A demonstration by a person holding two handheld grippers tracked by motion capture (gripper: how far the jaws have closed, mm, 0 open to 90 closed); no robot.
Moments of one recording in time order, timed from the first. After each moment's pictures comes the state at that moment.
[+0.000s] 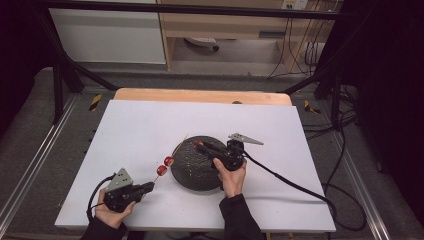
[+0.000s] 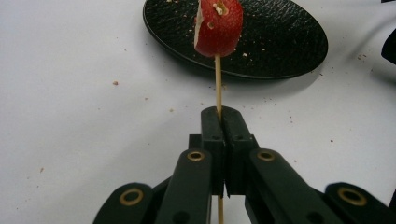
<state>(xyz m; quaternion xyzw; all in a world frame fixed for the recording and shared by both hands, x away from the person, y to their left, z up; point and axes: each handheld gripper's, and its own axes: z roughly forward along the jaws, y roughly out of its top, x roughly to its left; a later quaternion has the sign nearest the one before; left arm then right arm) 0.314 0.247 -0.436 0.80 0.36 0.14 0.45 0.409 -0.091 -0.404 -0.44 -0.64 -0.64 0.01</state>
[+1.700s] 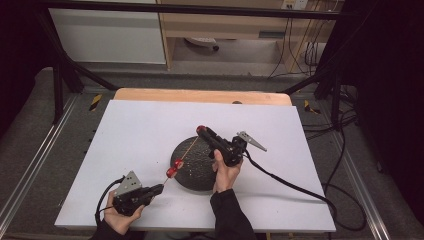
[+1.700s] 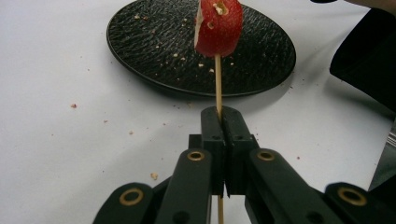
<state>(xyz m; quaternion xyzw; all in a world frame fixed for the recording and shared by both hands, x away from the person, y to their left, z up) 0.305 0.221 -0.434 0.80 0.34 0.13 0.47 0.415 -0.086 -0.405 -0.45 -0.50 -0.74 -0.03</state>
